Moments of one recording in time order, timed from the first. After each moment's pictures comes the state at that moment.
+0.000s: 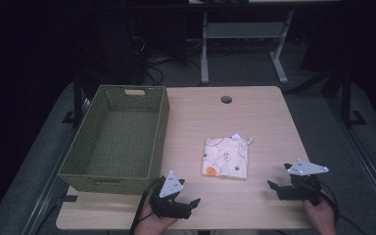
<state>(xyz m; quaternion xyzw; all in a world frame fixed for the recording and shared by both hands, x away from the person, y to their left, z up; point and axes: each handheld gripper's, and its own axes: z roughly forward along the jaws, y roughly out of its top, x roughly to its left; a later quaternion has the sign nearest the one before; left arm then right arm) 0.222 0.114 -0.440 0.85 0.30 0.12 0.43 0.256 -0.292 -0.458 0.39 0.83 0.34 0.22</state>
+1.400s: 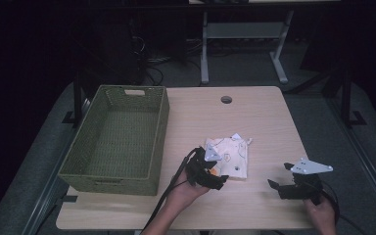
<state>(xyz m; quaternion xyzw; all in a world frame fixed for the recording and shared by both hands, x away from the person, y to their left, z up) 0.299 0.020 -0.414 0.89 0.27 0.10 0.37 0.258 -0.298 -0.457 0.39 0.82 0.37 0.21</state>
